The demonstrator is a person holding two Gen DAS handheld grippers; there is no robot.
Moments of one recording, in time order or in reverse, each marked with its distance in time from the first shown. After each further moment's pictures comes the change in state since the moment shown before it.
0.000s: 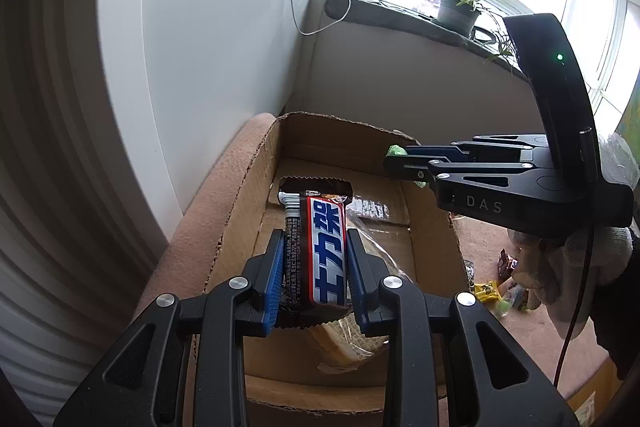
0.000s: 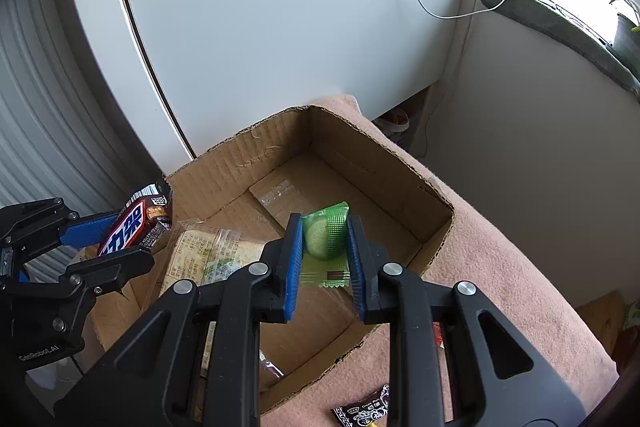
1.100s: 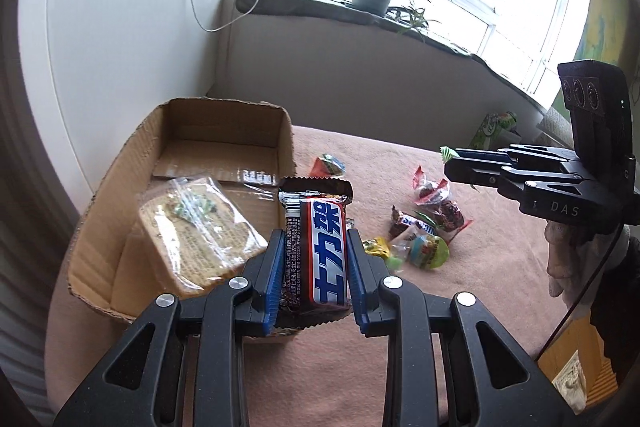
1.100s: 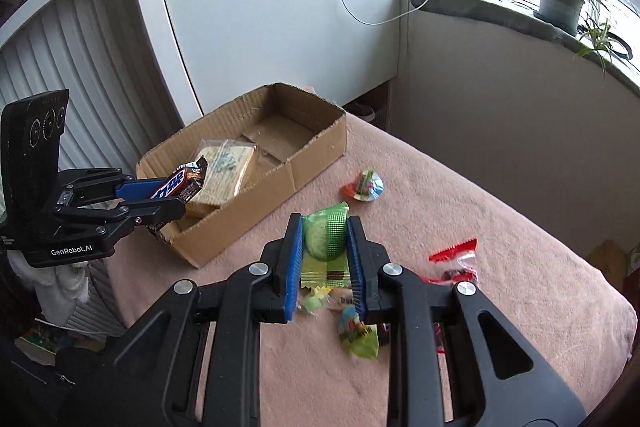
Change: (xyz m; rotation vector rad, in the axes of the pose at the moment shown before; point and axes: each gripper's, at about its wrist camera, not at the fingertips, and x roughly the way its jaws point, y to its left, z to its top) left arm -0.032 -0.080 -0.034 0.090 0.013 -0.191; right arm -0.141 -0.053 -0.119 0.079 -0.118 0.012
